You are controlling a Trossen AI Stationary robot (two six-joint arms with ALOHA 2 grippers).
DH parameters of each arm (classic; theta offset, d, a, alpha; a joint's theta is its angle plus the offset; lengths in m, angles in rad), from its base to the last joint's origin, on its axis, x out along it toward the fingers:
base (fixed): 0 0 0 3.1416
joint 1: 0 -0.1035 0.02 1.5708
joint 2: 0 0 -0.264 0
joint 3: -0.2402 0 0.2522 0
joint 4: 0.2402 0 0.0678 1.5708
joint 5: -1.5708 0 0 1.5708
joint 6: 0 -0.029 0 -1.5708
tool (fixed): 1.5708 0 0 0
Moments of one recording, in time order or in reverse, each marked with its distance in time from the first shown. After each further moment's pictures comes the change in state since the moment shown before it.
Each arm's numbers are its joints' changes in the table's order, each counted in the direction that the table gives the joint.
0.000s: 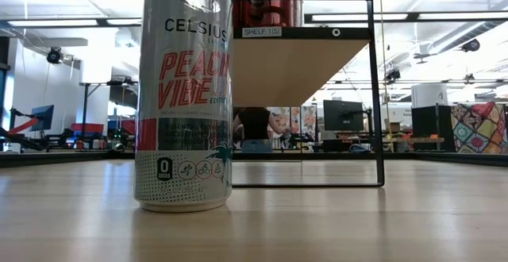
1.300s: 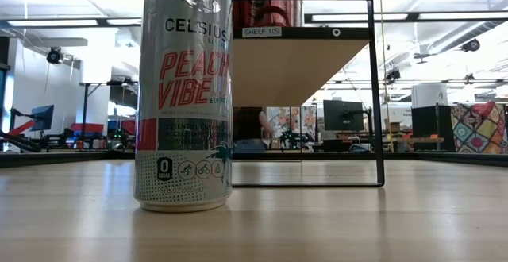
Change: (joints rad) left arm -0.244 -0.441 0.010 0.136 -0.183 -0.468; right arm 0.371 -0.121 -0.005 -0.038 0.351 0.312
